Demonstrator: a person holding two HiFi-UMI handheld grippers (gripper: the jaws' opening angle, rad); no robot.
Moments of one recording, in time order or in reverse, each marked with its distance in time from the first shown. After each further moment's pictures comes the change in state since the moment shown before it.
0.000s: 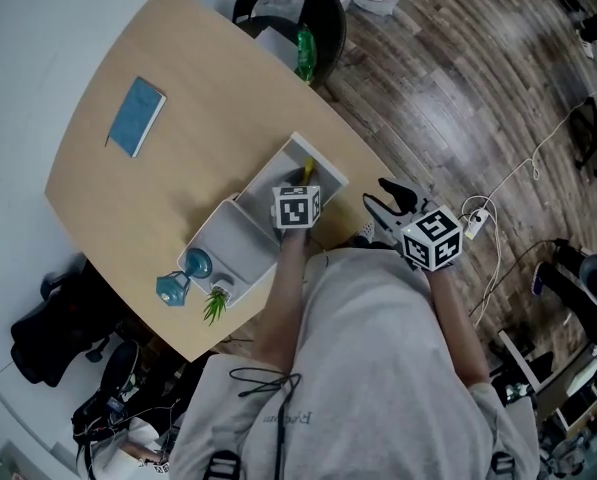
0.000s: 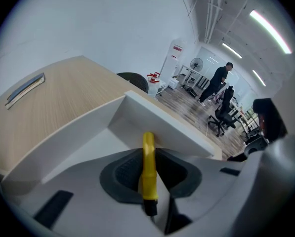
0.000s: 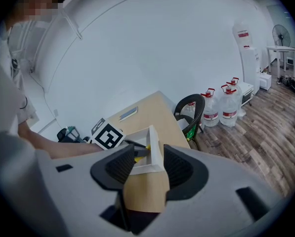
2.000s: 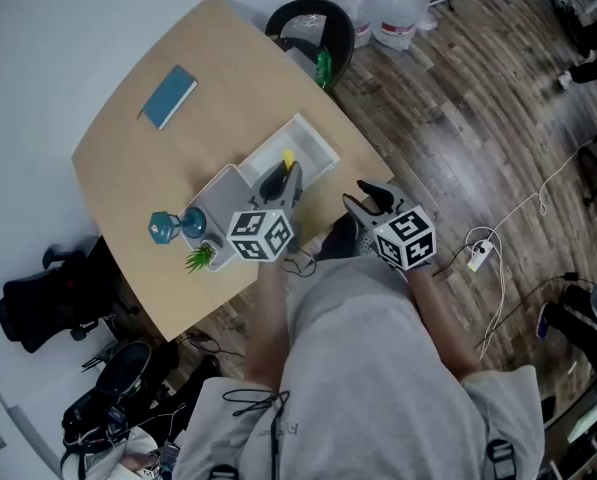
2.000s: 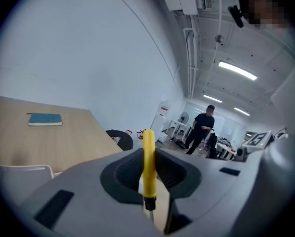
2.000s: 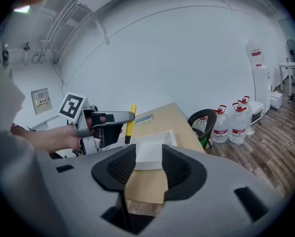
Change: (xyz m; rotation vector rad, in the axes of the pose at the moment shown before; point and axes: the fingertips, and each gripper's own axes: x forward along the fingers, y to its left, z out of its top) left arm -0.209 -0.074 0.042 -0.044 -0.708 -0.099; right arm -0.056 0.073 -0.031 -0.170 -0.141 0.075
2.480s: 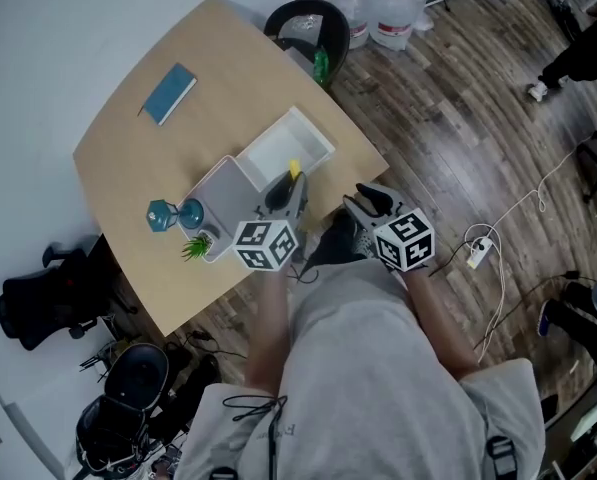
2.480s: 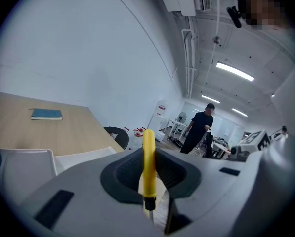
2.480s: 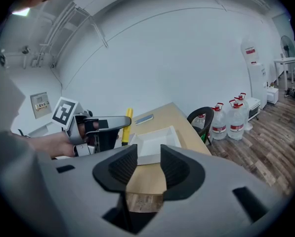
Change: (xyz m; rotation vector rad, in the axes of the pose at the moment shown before) left arm -0.033 -0.037 -0.027 -0.009 0.003 -0.024; right arm -0.027 0.016 -0.020 0.037 -0.025 -0.013
